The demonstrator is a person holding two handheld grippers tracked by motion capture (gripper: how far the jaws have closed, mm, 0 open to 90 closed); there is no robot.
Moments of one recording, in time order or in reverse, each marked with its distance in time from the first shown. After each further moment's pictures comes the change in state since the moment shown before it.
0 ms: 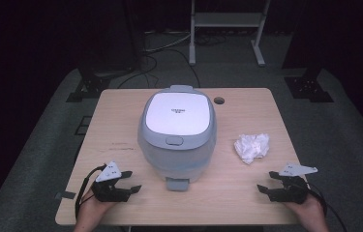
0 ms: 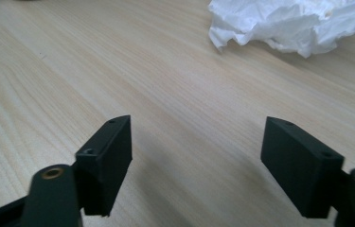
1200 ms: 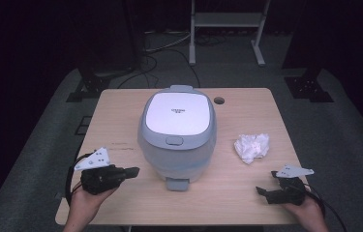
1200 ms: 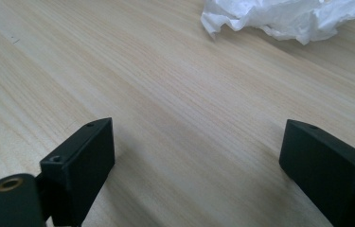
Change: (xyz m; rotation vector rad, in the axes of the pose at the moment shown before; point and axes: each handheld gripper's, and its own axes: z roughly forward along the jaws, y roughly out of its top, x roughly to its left) left arm -0.021 0.073 -0.056 -0.134 -0.152 0.008; right arm 0.001 -0.006 0.008 0.009 -0.051 -0.016
